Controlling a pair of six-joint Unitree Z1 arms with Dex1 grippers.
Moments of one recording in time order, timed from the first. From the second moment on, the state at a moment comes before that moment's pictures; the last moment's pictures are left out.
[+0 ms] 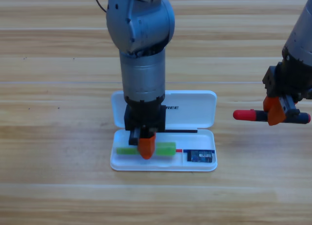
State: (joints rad) arm 0 -0.86 2.31 -1.94 1.24 -0.07 0.72; arm 1 0.72 1.90 -1.56 1.08 0.04 -0.91
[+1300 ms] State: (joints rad) arm 0 -0.04 1.83 -2.05 1.25 -0.46 0.65; arm 1 0.92 2.18 -1.93 1.13 -0.05 -0.80
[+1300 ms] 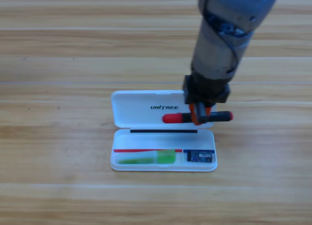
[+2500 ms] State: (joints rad) arm 0 0.10 1.65 -1.84 1.24 -0.61 0.73; arm 1 0.96 2.34 -2.12 1.20 -0.09 -0.74
